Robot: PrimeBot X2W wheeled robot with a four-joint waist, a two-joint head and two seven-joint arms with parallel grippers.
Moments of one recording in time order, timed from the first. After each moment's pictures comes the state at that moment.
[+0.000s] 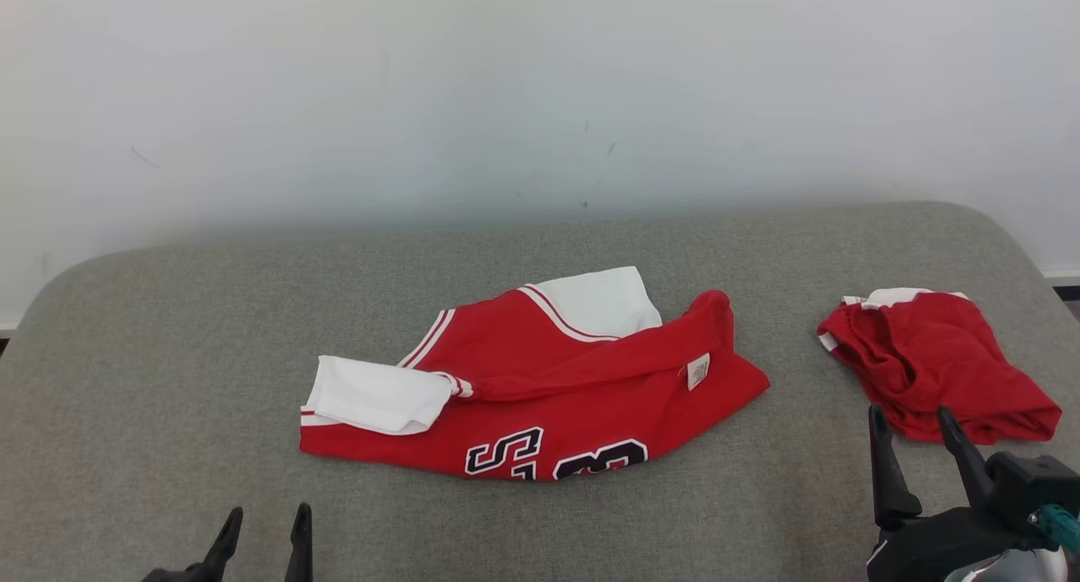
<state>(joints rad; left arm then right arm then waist) 0.14 0.16 -0.19 0.01 -0.21 0.08 -0.03 0.08 -0.14 -0.03 0.01 0.28 -0.09 -0.02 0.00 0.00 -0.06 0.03</state>
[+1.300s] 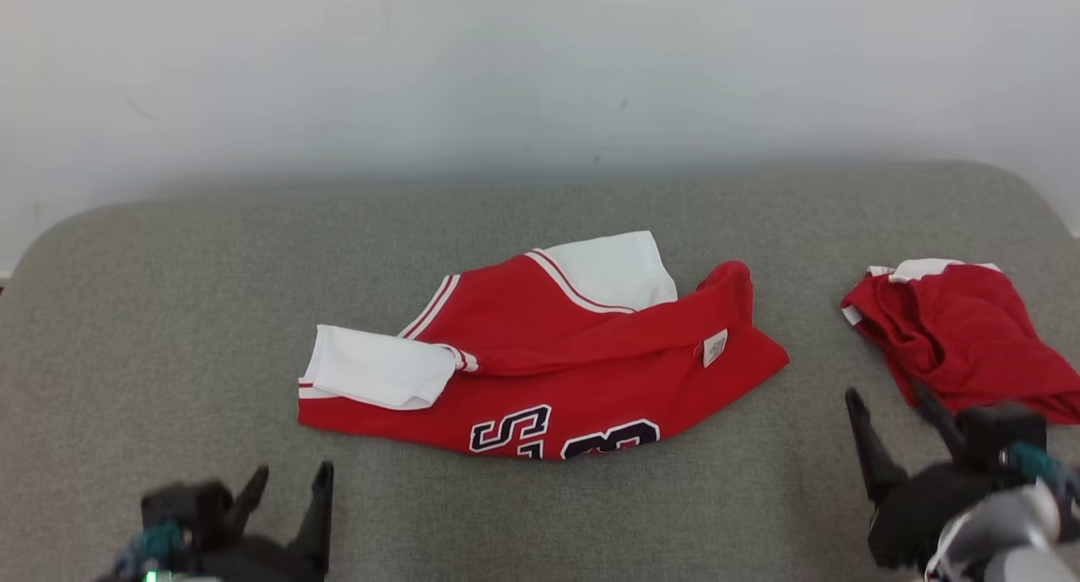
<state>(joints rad) 0.05 0.15 -0.19 -0.01 -0.27 0.08 0.22 0.00 -0.21 0.03 0.08 0.27 -0.03 0.09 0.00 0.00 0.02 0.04</state>
